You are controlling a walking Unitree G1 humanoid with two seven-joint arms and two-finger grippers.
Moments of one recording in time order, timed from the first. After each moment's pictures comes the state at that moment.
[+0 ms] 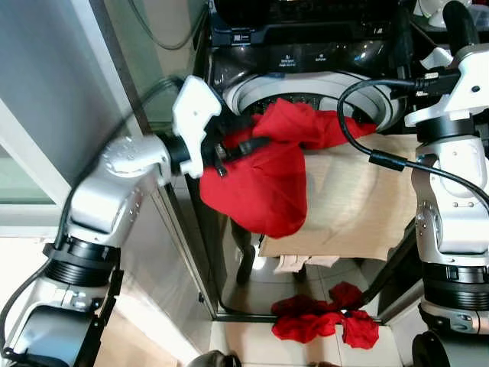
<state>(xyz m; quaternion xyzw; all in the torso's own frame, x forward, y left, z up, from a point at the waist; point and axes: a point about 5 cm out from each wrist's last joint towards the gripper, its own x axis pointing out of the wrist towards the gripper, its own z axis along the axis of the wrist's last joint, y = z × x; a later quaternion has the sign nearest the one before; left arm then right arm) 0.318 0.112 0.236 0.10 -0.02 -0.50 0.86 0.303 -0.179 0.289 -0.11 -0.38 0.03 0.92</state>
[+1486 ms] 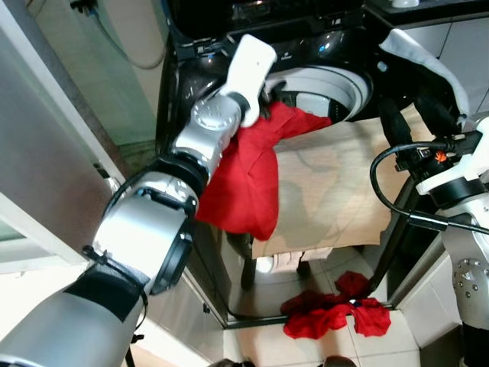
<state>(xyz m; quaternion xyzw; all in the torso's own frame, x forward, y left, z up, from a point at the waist) 0.417 0.058 0.261 0.10 -0.07 -0.23 0.97 0.269 -0.207 0.232 -0.01 -0.19 0.14 0.97</state>
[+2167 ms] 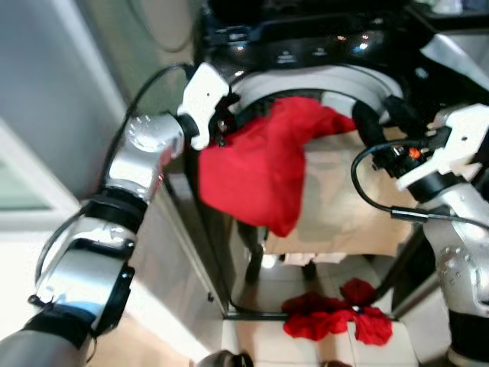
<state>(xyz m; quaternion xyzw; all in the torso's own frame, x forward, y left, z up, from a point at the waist) 0.382 0.115 0.237 0.18 -0.05 -0.41 0.89 0.281 -0.193 0.233 0.01 -0.16 0.23 0.96</state>
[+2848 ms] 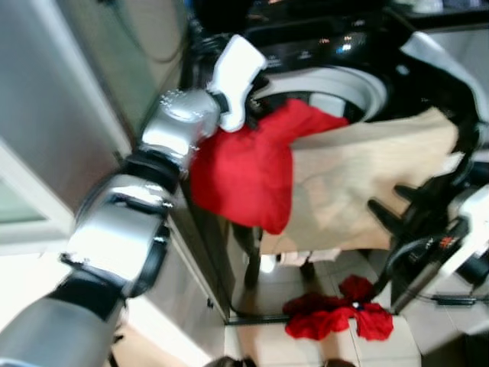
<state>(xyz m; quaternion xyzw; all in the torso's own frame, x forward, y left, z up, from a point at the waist) 0.402 0.059 0.246 0.12 0.00 -0.44 0.89 0.207 -0.235 0.161 -0.06 0.02 0.27 0.96</state>
